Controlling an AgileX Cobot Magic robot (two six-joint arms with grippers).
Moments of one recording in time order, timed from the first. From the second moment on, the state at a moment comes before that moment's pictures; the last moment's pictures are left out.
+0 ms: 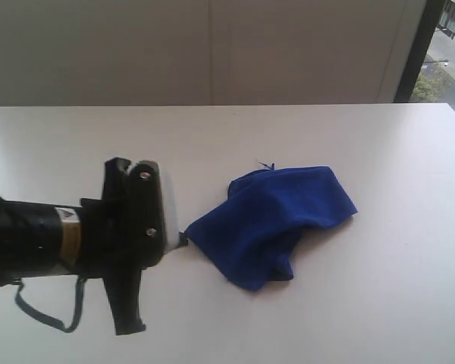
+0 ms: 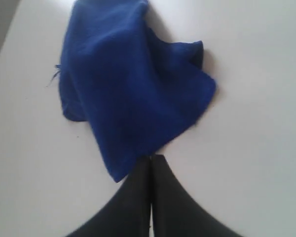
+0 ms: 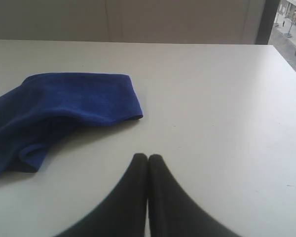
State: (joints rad) left arm -0.75 1.40 -0.63 1.31 -0.16 -0.46; right arm -0.01 0.01 0.00 0.01 0.33 0.04
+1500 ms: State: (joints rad) left arm -0.86 1.95 -0.97 1.16 -0.21 -0.37; right arm -0.01 0.00 0.00 0.01 0.33 0.04
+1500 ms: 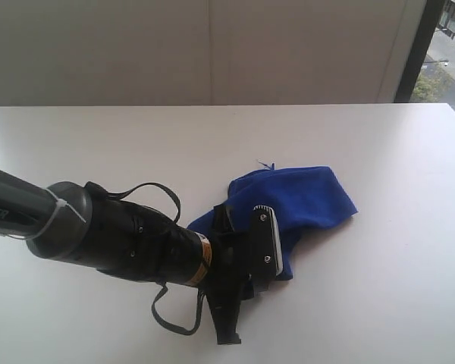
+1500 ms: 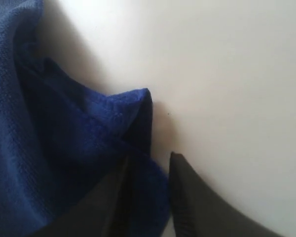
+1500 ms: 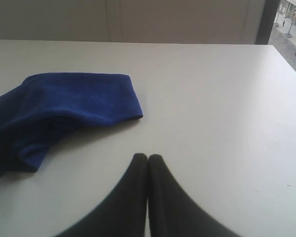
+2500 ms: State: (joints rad) left arm -0.86 1.74 -0.97 1.18 0.05 -0.36; right arm -0.01 0.00 0.00 0.01 0.33 0.04
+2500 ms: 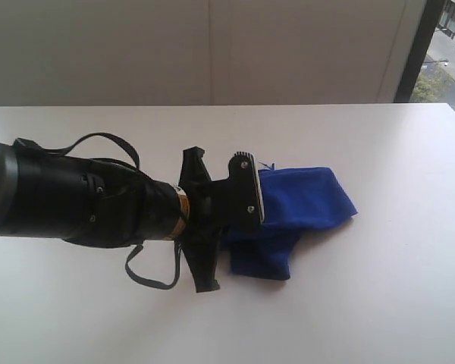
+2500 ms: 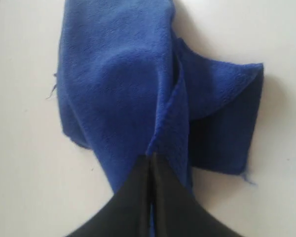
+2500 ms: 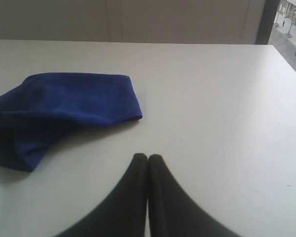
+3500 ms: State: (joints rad) left arm -0.86 1.83 -0.97 1.21 0.25 -0.36; right arm -0.01 0.00 0.00 0.01 0.33 0.04
